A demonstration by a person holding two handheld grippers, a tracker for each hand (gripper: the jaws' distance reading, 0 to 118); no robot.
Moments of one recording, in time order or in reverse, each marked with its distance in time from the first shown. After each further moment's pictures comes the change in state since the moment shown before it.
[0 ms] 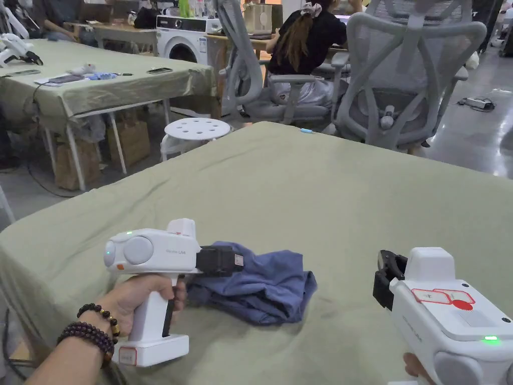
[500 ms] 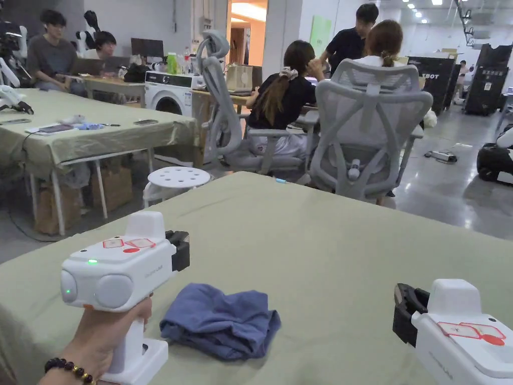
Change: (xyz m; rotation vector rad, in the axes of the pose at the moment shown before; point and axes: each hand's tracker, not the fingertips) left arm 0.149 0.002 0.144 0.516 0.194 -0.250; right arm 0.069 0.052 0.116 0.040 -0.064 0.006
